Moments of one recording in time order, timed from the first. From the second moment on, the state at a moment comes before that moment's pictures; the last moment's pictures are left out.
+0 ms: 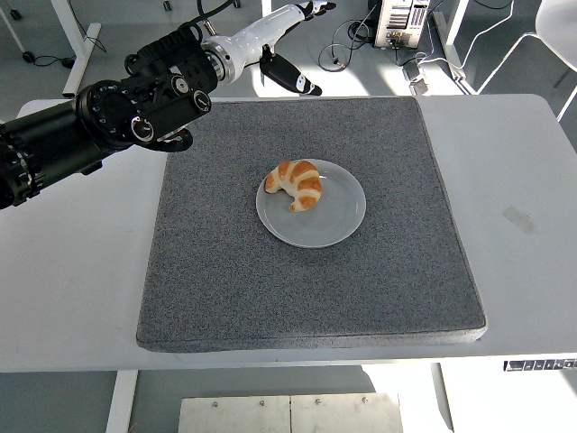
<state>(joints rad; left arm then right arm) -1.48 0.06 0.21 -0.58 0.41 0.13 -0.29 -0.10 0.00 -0.08 0.14 -0.07 0.00 0.35</state>
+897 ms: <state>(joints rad) -1.13 0.17 -0.50 -0.44 0.10 -0.21 -0.21 -0.09 0.00 -0.08 0.14 -0.07 0.00 0.35</state>
